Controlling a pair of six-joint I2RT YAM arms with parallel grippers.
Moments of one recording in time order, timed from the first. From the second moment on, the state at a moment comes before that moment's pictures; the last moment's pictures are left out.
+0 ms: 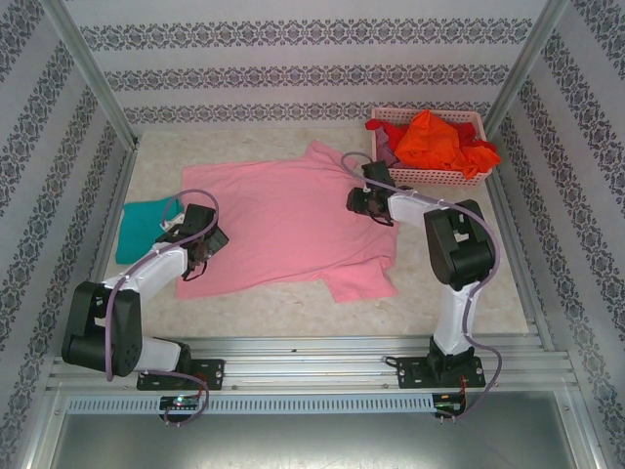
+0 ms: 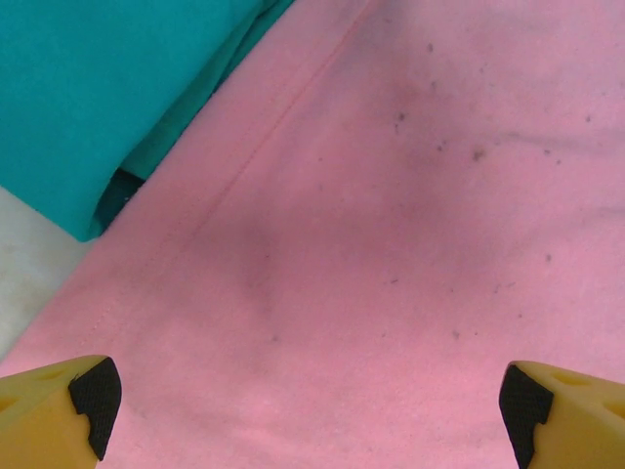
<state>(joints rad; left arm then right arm) -0.15 1.37 0.72 -0.44 -0.28 -0.88 0.29 2.00 1.25 -0.20 -0.05 0.50</state>
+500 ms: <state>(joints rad) -0.15 1.27 0.67 -0.48 -0.28 -0.91 0.25 1.86 1.04 -0.16 -0.07 0.57</state>
